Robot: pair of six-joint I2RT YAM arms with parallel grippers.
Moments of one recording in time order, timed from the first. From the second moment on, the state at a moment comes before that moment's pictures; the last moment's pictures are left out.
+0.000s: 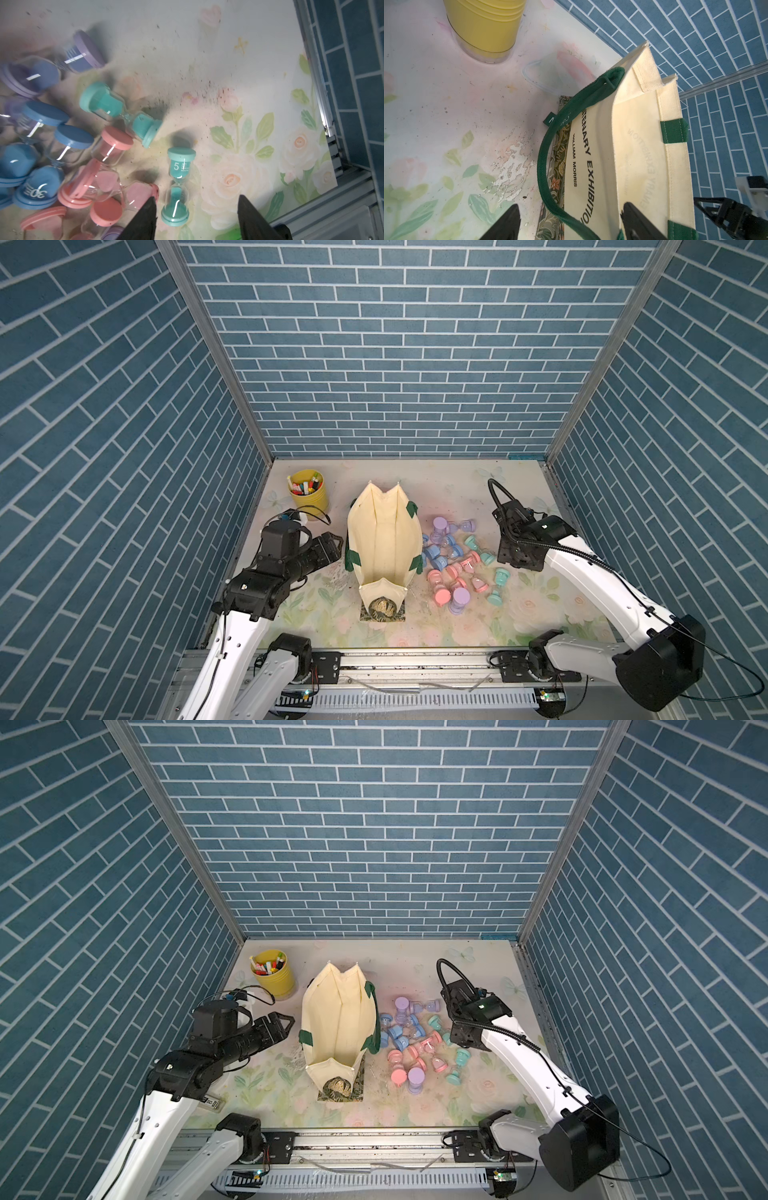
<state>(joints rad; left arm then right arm) -0.22 0.73 0.89 -0.86 0.18 -0.66 0.49 1.21 1.04 -1.20 0.32 0.72</state>
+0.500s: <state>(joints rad) -0.34 0.83 0.98 -0.93 0.18 -0.66 0.49 1.22 0.82 -1.13 0.15 0.78</state>
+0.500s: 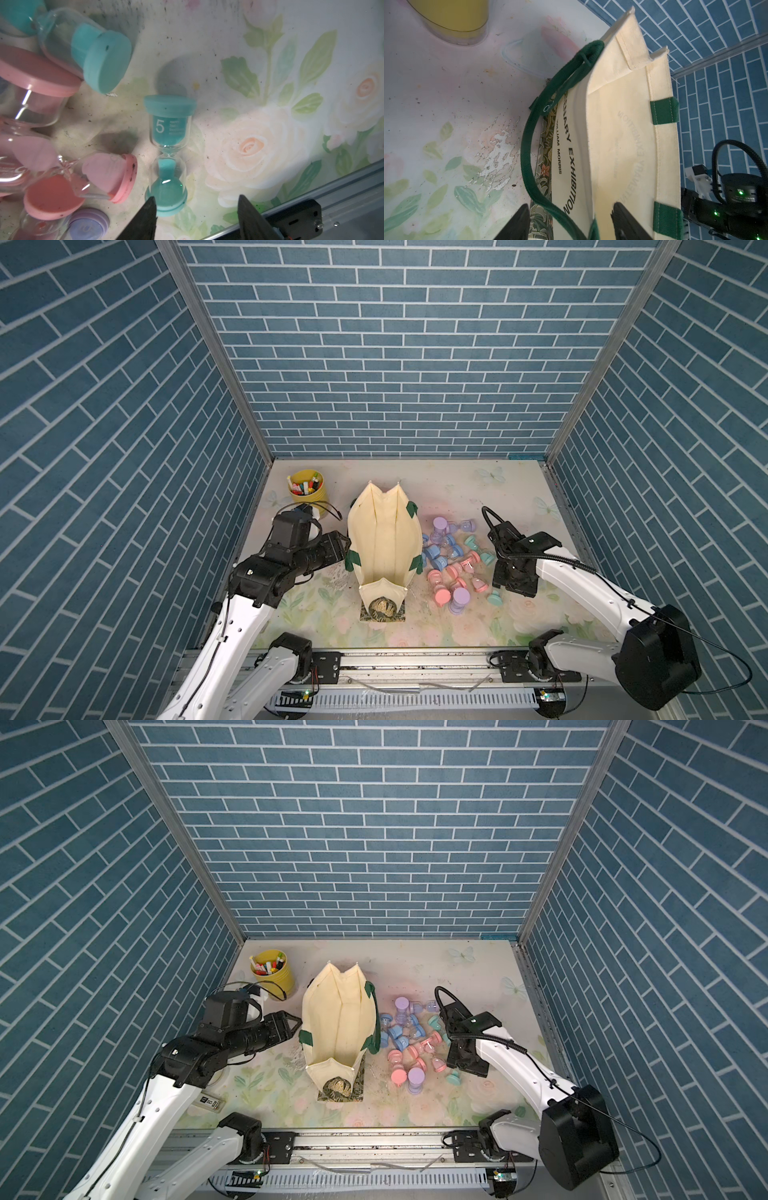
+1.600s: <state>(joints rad) -0.45 0.95 1.00 -0.92 0.10 -0.68 0.37 1.35 0.71 -0.96 -0.02 0.74</state>
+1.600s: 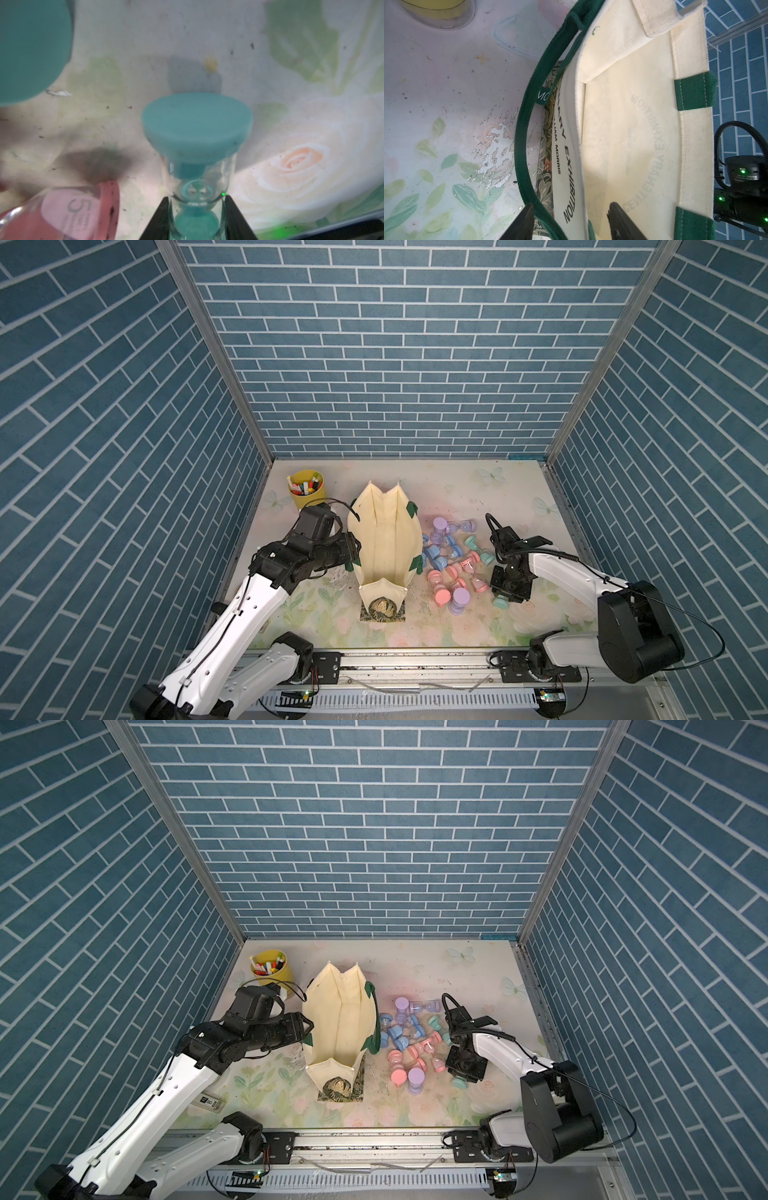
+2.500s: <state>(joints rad) -0.52 1.00 0.98 -0.90 0.05 -0.71 0.32 1.17 0.73 -1.01 0.03 0.71</state>
